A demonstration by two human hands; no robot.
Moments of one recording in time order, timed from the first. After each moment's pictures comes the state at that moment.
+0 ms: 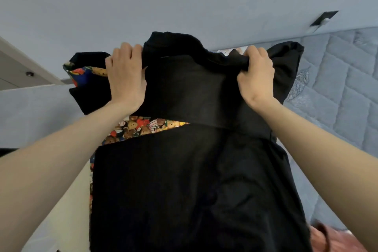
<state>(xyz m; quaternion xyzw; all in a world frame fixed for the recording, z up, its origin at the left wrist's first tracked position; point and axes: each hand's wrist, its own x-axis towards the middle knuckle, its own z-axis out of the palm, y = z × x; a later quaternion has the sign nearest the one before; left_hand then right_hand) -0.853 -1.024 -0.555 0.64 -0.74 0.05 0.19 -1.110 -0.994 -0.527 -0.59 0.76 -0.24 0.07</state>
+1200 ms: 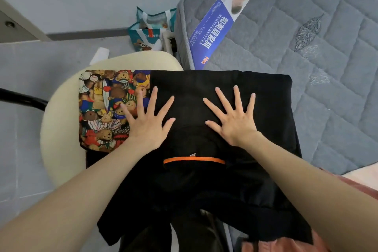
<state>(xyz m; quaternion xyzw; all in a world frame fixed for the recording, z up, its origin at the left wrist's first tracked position) -0.846 -0.813 -0.697 0.62 -0.75 -0.18 -0.13 -1.091 -0.793 -0.668 -0.74 0.62 0.24 0.10</state>
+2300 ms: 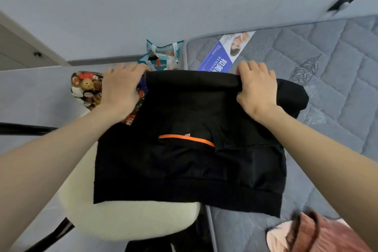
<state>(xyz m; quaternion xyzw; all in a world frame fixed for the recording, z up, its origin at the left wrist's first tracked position) -0.830 -0.976 -0.559 0.60 -0.80 -0.02 0.06 -1.124 -0.955 -0.543 -0.71 0.70 0.02 0.02</state>
